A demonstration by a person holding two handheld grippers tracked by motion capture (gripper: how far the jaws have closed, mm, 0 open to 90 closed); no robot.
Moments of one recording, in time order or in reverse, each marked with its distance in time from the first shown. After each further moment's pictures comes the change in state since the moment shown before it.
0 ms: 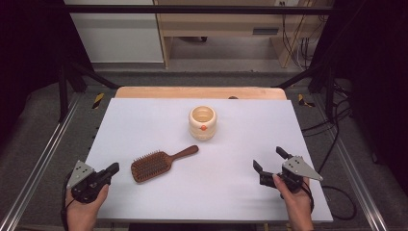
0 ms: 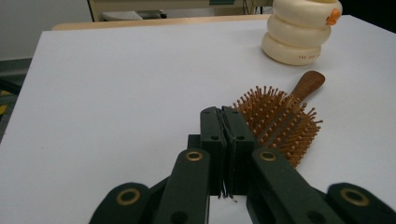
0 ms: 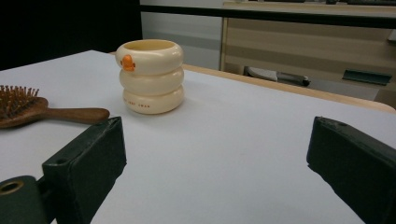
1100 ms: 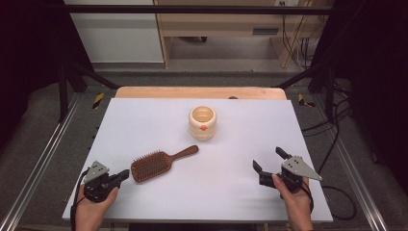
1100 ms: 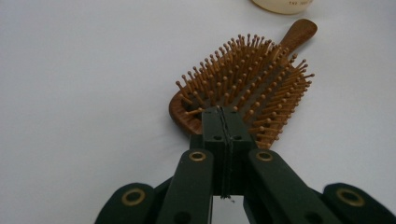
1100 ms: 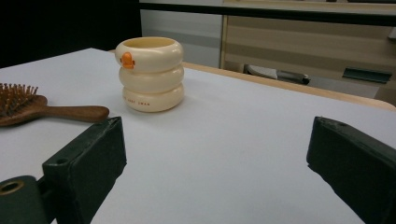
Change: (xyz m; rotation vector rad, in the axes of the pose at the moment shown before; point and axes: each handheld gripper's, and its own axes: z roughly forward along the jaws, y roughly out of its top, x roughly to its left) left arm -0.011 -0.009 0.024 0.181 -0.075 0.010; right arm 0.001 -0.001 0.001 0.008 -0.002 0.002
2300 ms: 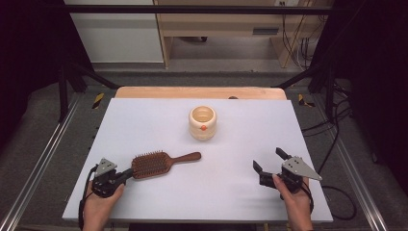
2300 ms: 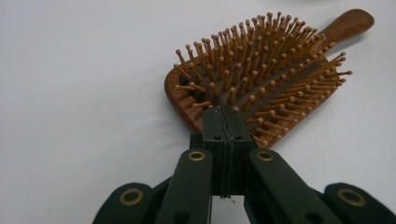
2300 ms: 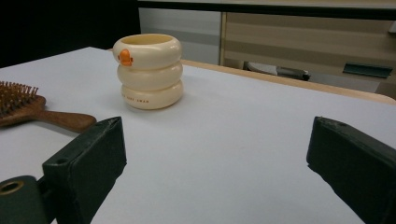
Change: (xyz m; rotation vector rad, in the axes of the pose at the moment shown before) left arm 0.006 -0.001 0.024 0.050 0.033 -0.020; right arm -0.001 -0.003 0.000 0.009 -0.004 0.016
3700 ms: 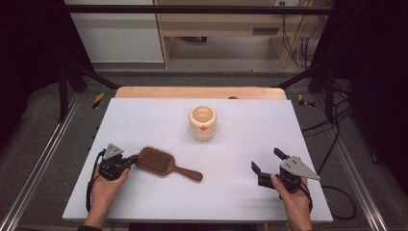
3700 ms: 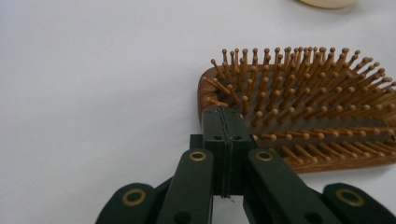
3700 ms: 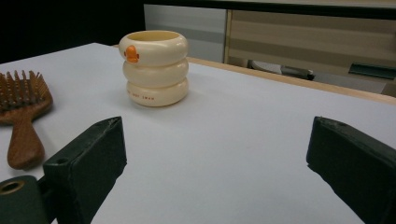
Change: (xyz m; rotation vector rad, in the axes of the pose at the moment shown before) left arm 0.014 0.030 0.036 0.001 -0.005 0.069; right arm 0.003 0.000 0.002 0.010 0.018 -0.015
